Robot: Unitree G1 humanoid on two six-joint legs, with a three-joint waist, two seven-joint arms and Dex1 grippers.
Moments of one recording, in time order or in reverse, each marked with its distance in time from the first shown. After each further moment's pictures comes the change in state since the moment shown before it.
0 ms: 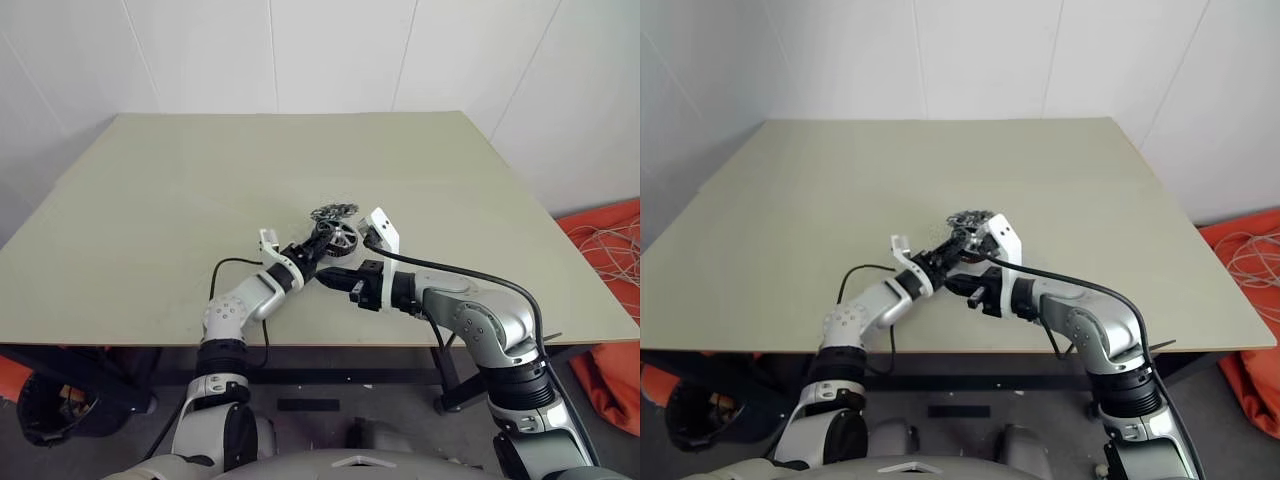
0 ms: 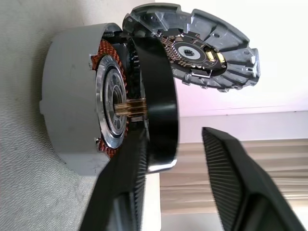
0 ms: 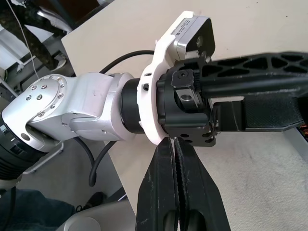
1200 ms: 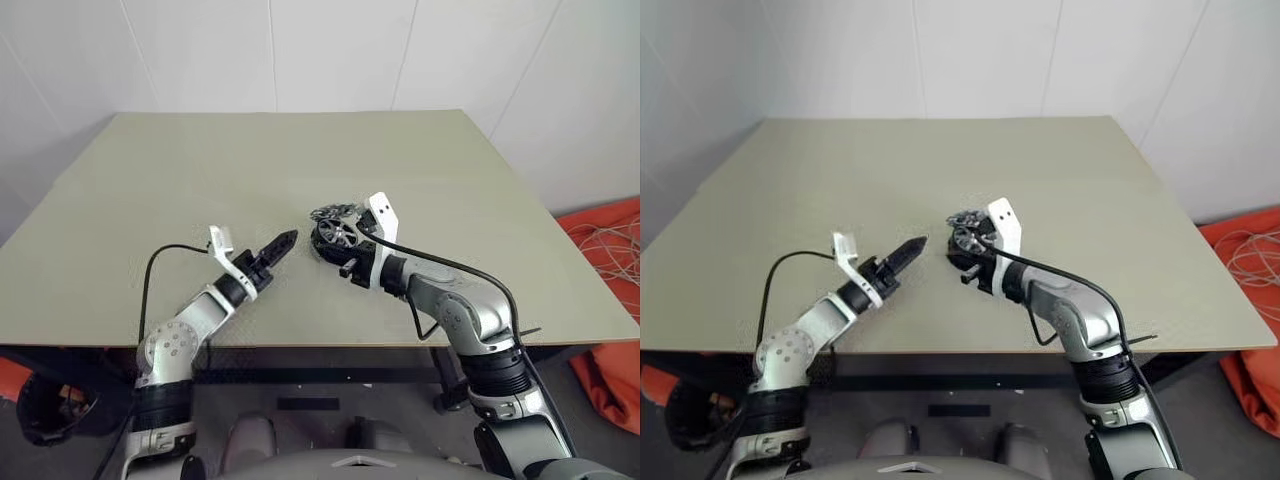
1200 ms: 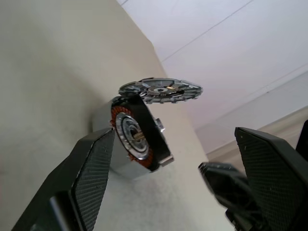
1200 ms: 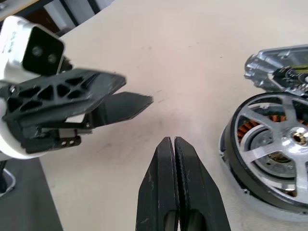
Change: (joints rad) left arm 0.310 0.259 -0.149 -0.503 0.206 -0.138 -0.210; right arm -0.055 0.092 0.000 0.126 -0.123 -0.178 -0.123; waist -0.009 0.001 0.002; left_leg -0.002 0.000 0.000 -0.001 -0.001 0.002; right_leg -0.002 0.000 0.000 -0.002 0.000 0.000
